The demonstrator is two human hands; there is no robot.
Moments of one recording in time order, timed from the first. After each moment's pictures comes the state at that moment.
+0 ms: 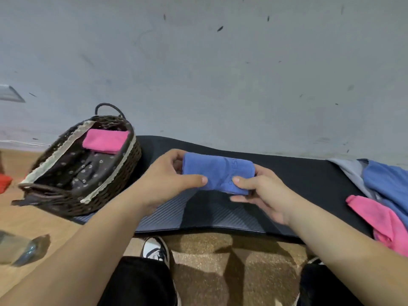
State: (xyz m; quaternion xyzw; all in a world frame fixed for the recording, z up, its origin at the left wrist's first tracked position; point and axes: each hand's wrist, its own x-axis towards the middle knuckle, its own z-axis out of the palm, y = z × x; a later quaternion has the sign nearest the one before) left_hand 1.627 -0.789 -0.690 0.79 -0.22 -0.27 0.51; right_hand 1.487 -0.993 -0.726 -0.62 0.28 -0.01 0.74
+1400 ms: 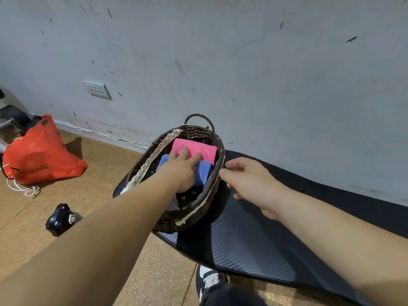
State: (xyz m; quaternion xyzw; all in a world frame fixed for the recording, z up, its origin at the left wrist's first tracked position) left_hand 1.866 -0.677 -0.759 0.94 -0.29 -0.15 -0.04; right_hand 1.701 -0.828 -0.683 -0.78 0.22 0.04 0.59
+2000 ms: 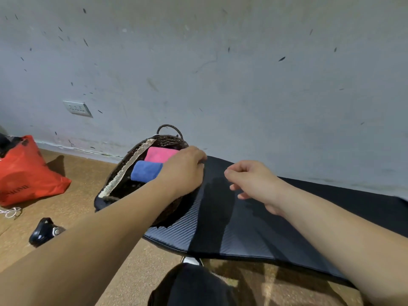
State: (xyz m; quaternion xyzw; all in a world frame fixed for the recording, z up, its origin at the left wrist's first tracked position) left_hand 1.753 -0.738 -0.678 0.90 -0.39 0.01 0.20; right_hand 1.616 -0.896 -0.661 -0.77 0.26 0.02 0.58
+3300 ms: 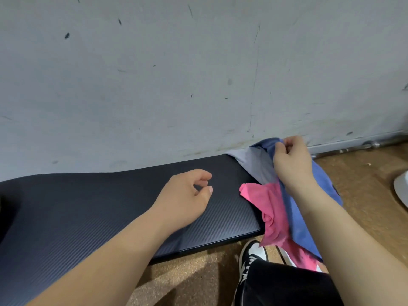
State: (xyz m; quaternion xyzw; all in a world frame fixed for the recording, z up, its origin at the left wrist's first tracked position) left_hand 1.485 -1.017 -0.717 0.78 -0.46 -0.26 0.33; right_hand 1.310 -1.217 -0.723 -0.67 0.54 -0.39 0.33
